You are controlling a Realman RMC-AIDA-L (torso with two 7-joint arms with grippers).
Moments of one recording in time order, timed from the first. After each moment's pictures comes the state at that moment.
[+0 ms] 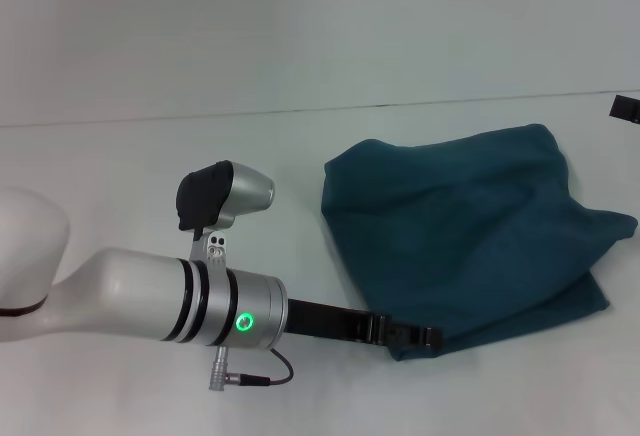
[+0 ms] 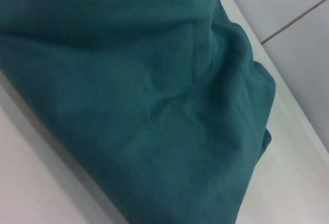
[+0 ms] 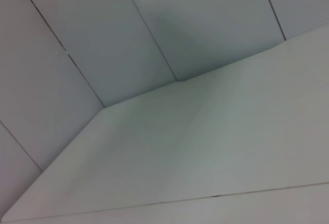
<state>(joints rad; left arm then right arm) -0.83 -2.18 1.42 0.40 1.71 1.02 -2.22 0.40 1.98 -0.50 -0.95 -1.93 -1.38 2.02</state>
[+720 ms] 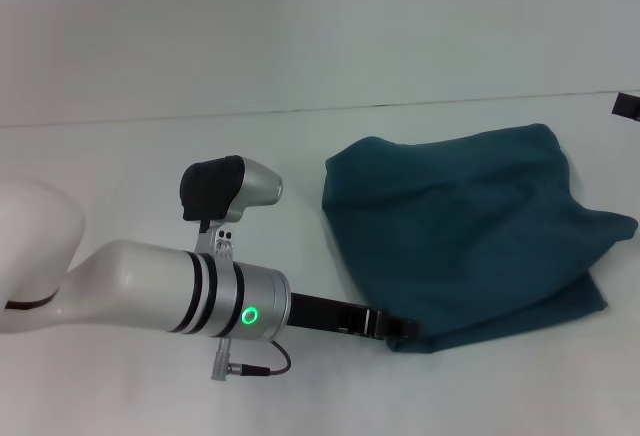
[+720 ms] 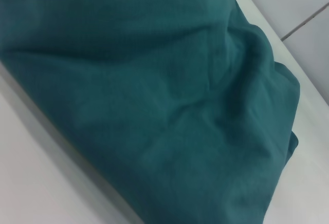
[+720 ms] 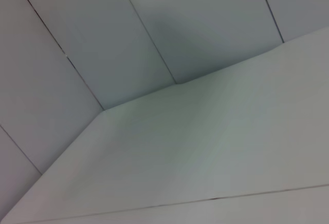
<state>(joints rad) -0.84 -2.18 1.47 0.41 1.72 0.94 -2.22 0.40 1.98 -0.50 -0.95 -1.93 -1.38 2.02</state>
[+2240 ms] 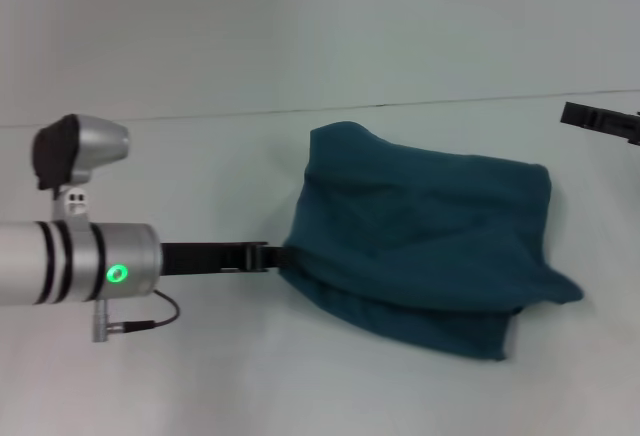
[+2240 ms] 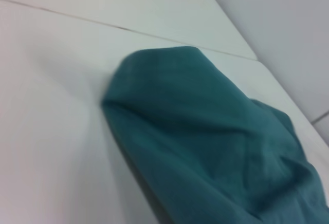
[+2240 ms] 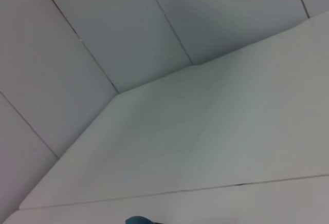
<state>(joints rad) -0.69 -2.12 1.07 0.58 1.95 1.11 -2.17 0.46 1.99 -0.55 -0.85 -1.94 -1.33 2.00</state>
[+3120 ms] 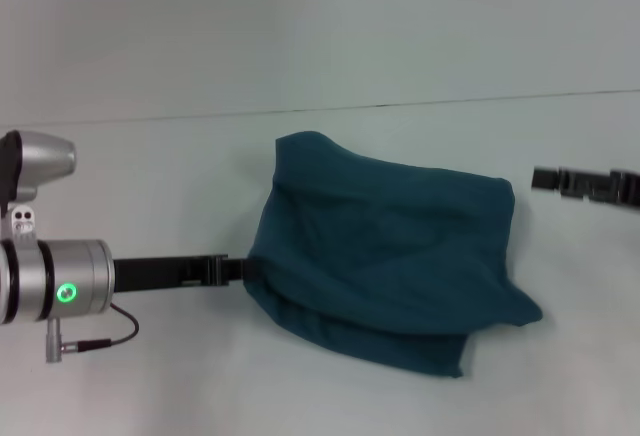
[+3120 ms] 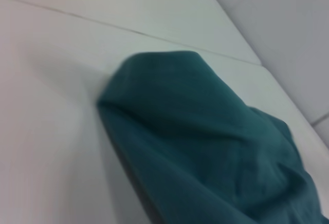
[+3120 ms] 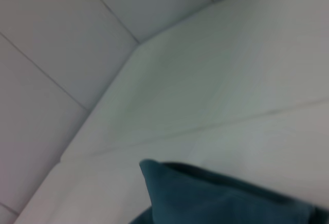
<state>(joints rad) -0.62 -2.10 0.94 0.64 2.02 1.21 -2.14 0.47 1.97 -0.56 -0.77 -2.04 -1.45 2.10</state>
